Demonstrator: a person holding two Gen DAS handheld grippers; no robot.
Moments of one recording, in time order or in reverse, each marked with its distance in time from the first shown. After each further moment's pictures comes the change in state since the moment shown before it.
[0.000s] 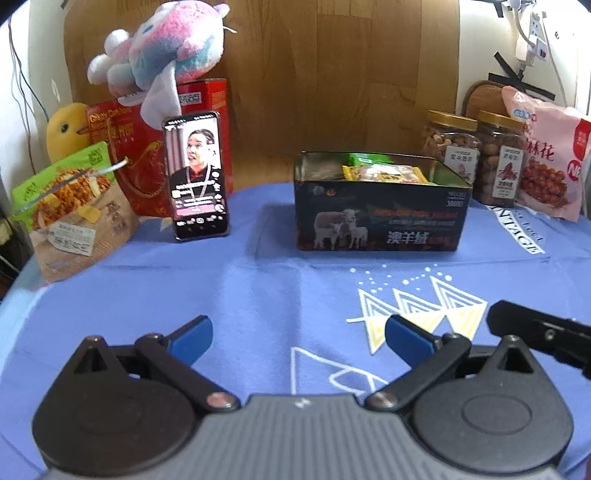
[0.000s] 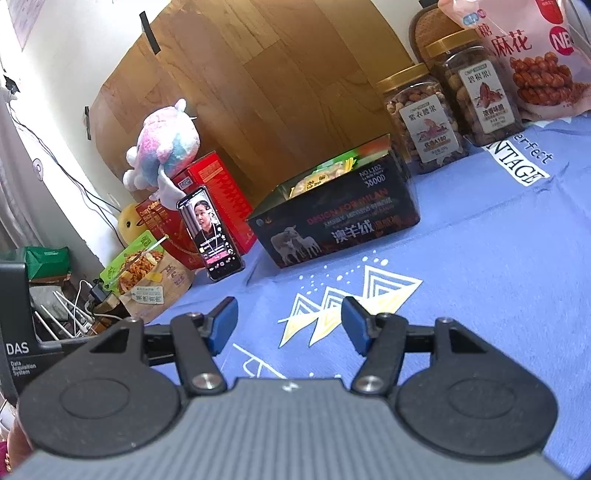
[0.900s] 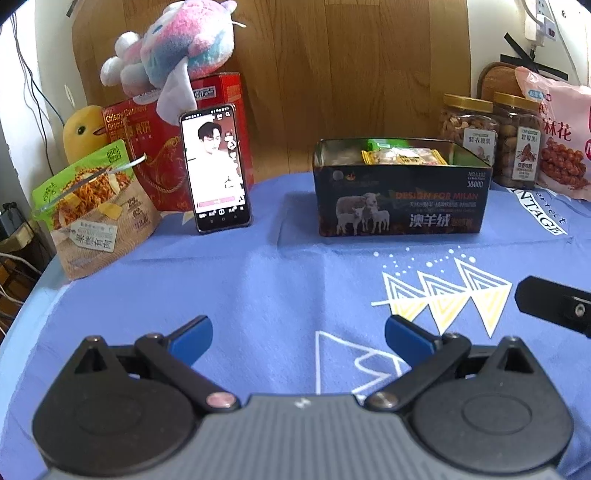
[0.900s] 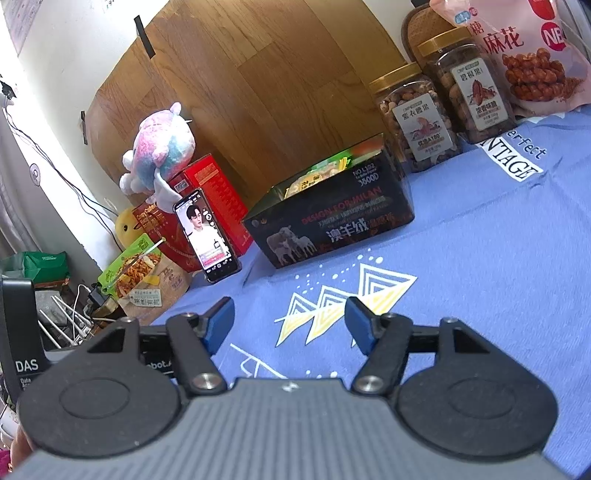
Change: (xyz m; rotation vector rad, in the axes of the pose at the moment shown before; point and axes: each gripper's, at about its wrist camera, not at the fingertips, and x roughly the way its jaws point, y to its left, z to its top) left arm 0.003 0.001 -0.007 0.033 0.028 0.070; right arm -0.002 -0.002 -0.002 0.010 -0.004 -0.005
